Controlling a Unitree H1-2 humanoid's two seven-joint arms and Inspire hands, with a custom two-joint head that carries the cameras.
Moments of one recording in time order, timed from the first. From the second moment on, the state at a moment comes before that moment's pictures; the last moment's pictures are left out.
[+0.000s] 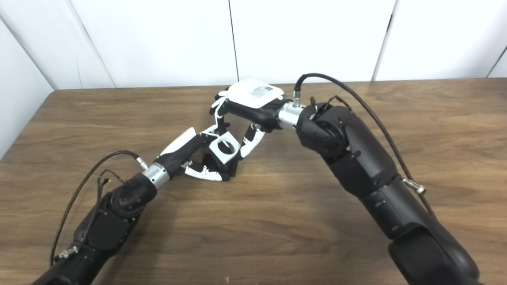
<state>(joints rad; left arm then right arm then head) -0.40 0.34 -0.32 0.37 0.32 -0.25 -0.21 -0.77 -0.23 0.47 0.15 -0.71 -0.17 0.52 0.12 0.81</state>
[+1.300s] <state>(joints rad) -0.40 0.34 -0.33 0.34 0.32 -0.21 -0.21 -0.79 -0.20 0.50 0.25 -0.73 -0.16 0.51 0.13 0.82</state>
